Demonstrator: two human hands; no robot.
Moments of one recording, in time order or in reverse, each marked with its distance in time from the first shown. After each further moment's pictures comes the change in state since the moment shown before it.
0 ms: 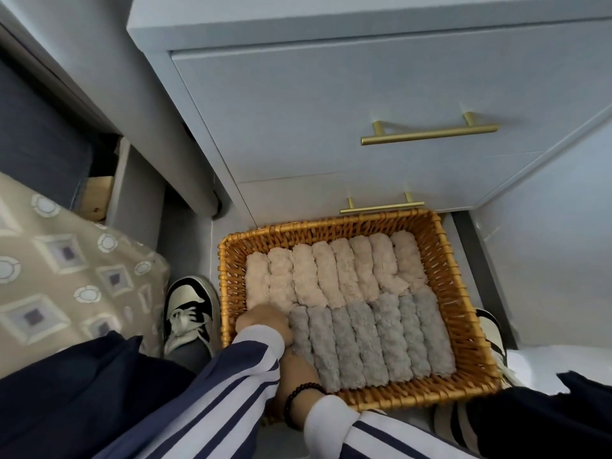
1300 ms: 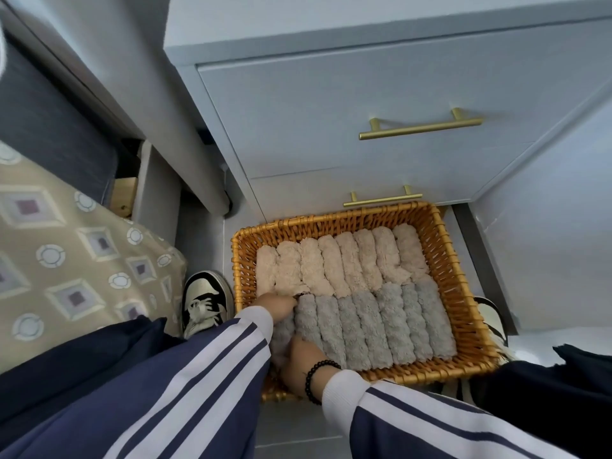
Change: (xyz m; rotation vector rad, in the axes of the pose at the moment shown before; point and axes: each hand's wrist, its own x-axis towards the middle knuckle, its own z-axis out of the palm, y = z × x) left_hand -0.002 -0.019 -0.008 -0.779 -0.171 -0.059; right_hand -0.011 0.000 0.000 0.155 0.022 0.054
